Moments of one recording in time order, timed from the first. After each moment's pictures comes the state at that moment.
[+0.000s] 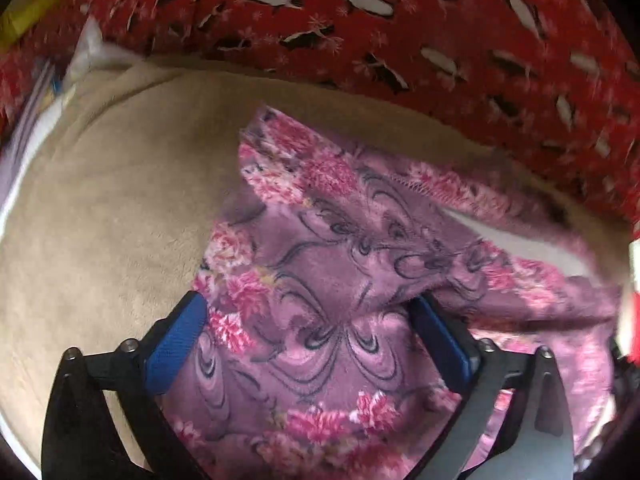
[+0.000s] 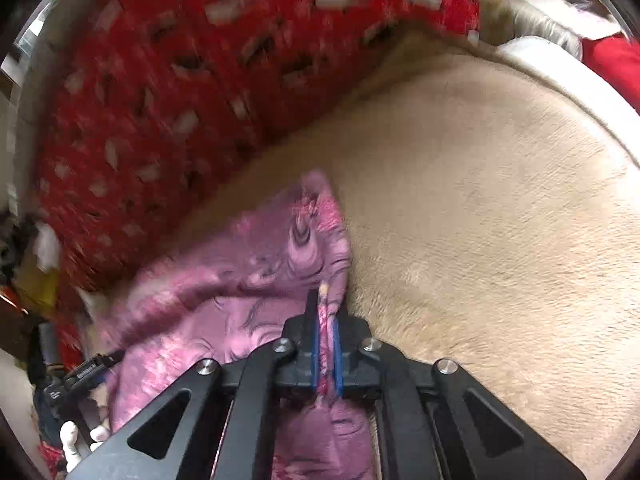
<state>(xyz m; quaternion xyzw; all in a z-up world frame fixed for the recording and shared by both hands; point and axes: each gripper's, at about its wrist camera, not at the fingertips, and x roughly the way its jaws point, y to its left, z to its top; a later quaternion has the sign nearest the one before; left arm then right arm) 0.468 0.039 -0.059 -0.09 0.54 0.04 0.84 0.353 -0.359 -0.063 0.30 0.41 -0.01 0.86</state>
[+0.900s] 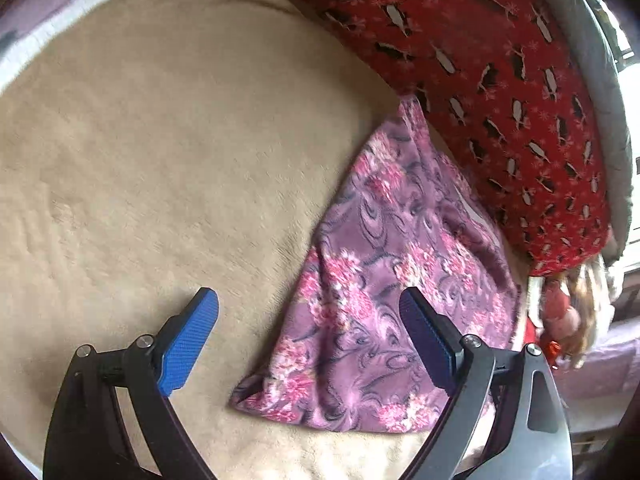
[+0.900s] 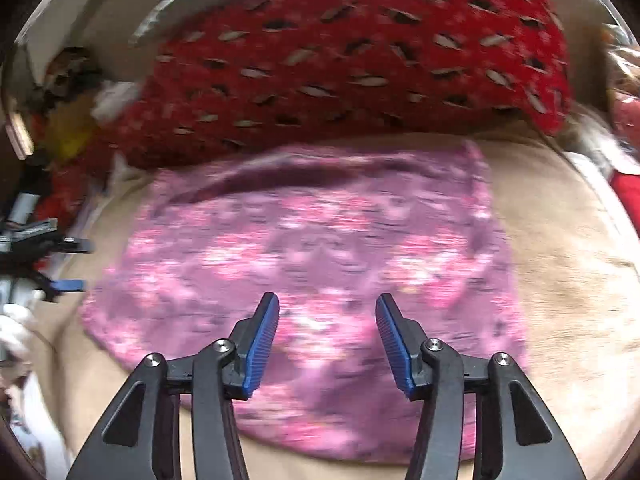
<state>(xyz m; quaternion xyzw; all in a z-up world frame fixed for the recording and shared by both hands) 0.354 0.164 -0.071 -0.31 0.55 -0.05 0.78 0.242 -0.214 -0.025 0.07 0.39 0.08 0.92</state>
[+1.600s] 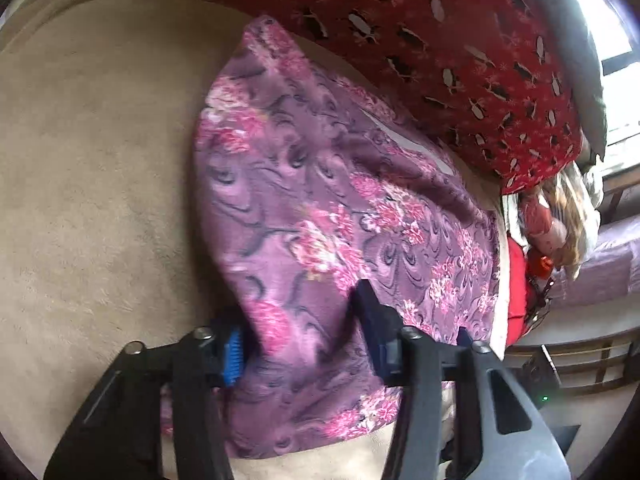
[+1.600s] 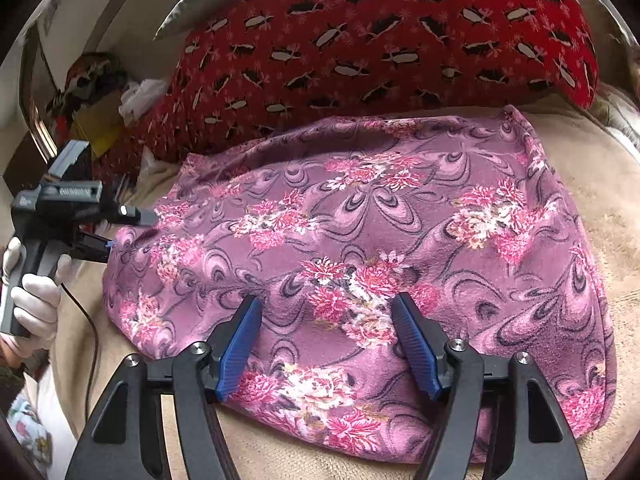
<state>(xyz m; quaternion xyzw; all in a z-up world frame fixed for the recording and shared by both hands) 0.388 0.092 -0.071 -0.23 0.58 -0.18 0.76 0.228 -0.201 -0.056 0.10 0.37 0.13 0.91</state>
